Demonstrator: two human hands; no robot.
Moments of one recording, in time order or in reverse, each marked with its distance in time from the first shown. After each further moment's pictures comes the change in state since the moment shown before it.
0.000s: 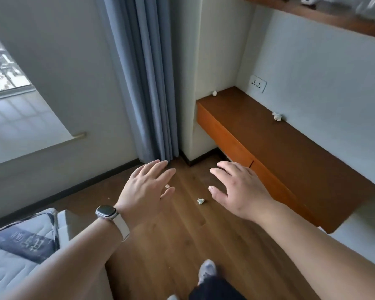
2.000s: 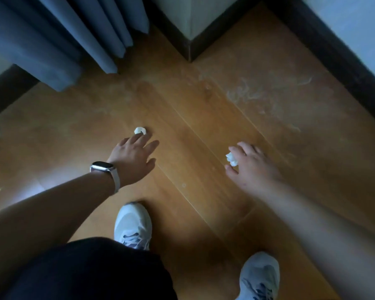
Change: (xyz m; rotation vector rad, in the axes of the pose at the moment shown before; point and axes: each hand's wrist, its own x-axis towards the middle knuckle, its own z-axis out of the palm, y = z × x) left_hand 0.172 -0.291 0.902 -0.008 -0.680 0.110; right_hand 0.307 0.254 0.846 0.170 -0.414 0.480
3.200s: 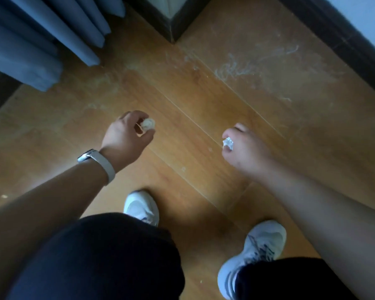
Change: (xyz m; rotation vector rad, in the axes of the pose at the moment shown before) left_hand 0.003 0.021 -0.061 -0.567 0.147 -0.271; right_hand -0.010 -0.019 -0.010 0.276 0.003 0.156
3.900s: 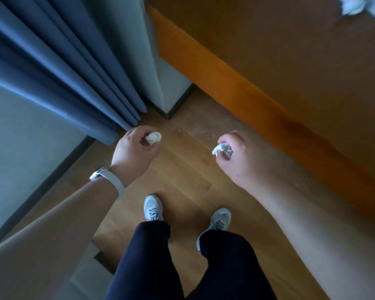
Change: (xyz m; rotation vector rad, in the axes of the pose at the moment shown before) left_hand -0.206 0.296 -0.368 -0.210 0.131 0.083; right_hand -0.295 -0.154 -0.434 0.184 0.424 -0.217
